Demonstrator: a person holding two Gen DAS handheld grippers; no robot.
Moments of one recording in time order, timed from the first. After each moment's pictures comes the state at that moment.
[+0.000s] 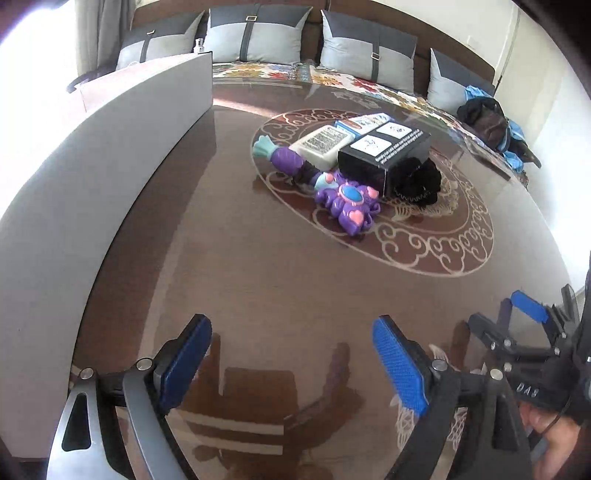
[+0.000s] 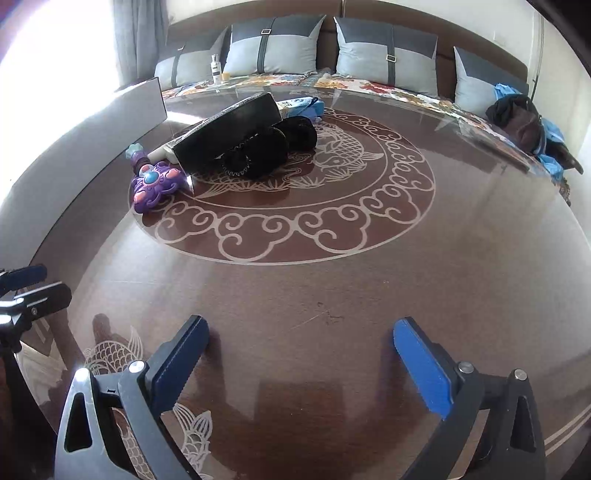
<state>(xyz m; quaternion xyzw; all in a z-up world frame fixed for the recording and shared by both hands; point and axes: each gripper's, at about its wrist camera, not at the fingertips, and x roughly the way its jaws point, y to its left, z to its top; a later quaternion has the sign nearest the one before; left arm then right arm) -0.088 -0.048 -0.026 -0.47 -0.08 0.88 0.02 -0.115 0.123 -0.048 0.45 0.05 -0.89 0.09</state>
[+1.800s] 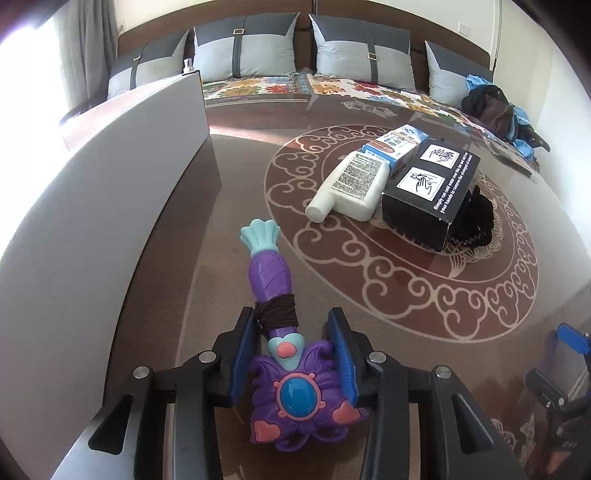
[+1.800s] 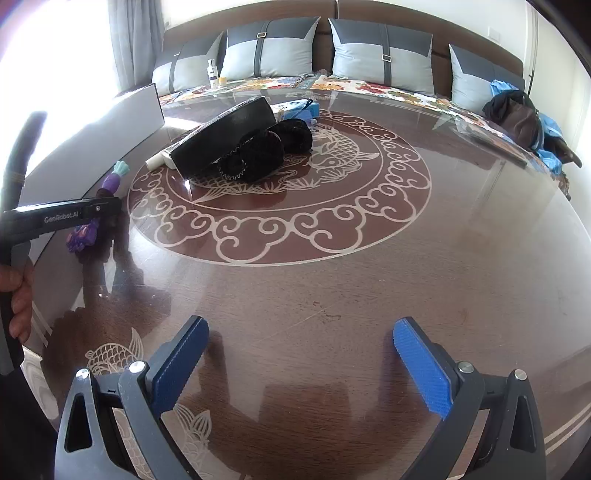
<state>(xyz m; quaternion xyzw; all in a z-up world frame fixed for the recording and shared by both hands) -0.142 -0.064 -0.041 -0.46 0.00 0.89 0.02 -0.115 0.128 -0.047 0.44 0.04 -0.89 0.09</state>
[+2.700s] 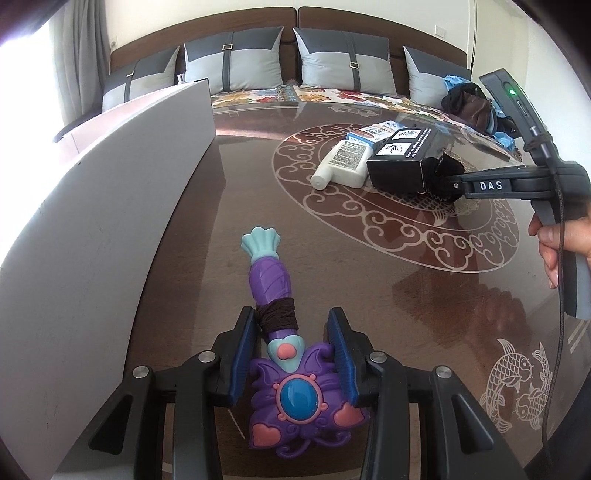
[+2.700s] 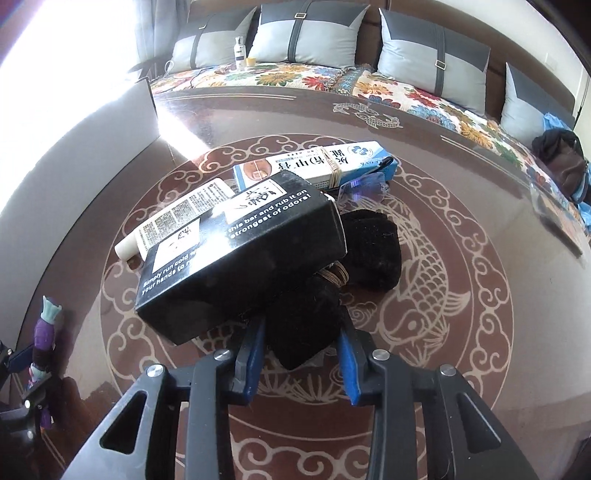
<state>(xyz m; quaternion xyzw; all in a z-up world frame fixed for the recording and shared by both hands) -0.097 -0.079 -0.045 -0.43 0.02 0.90 0.04 -0.262 0.057 -0.031 0.47 0.10 -0.87 0.14</state>
